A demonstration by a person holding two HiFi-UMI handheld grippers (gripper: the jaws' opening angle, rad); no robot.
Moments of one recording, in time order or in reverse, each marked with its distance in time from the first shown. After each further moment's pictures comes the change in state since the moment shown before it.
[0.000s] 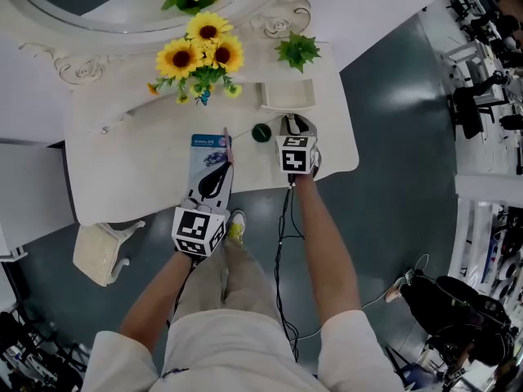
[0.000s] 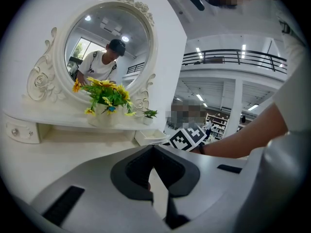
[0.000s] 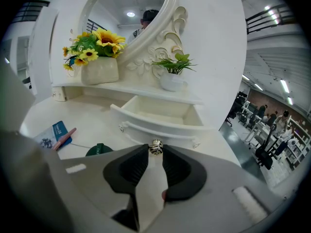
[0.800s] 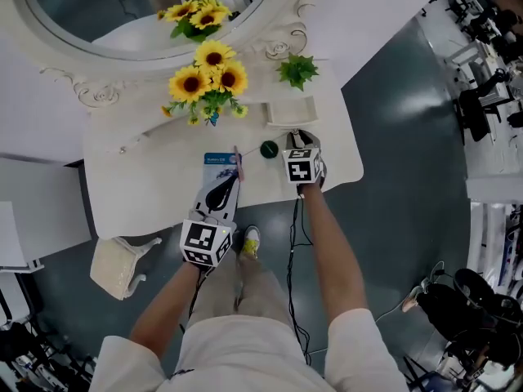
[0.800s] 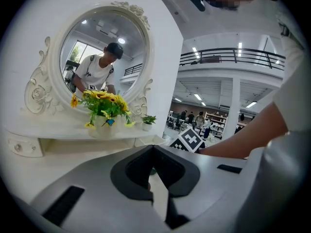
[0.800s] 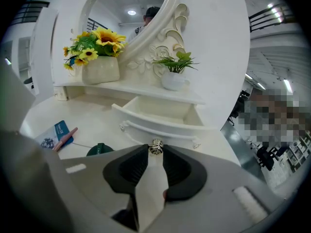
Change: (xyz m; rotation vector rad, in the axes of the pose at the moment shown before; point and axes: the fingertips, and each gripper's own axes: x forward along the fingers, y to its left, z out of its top) left arm -0.013 -0.002 0.030 0.042 -0.010 -0.006; right arm 0.001 0.000 0.001 -0.011 0.027 0.023
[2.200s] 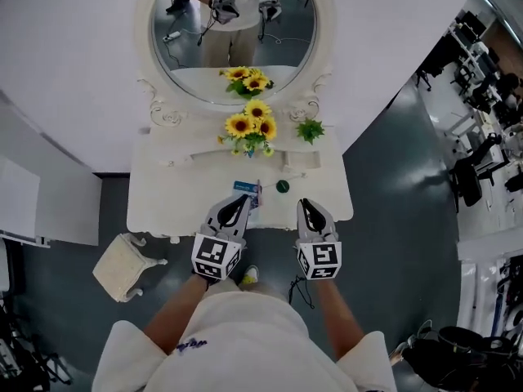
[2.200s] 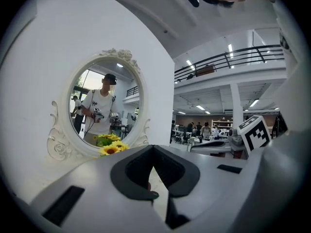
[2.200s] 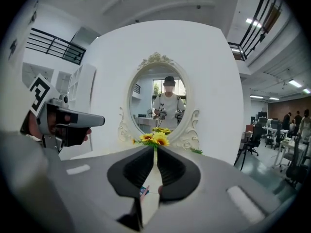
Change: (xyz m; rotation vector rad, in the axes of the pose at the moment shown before) left arm -0.134 -0.047 0.140 0.099 -0.211 0.086; right arm -0.336 0.086 0.124 -0.014 -0.551 0.230
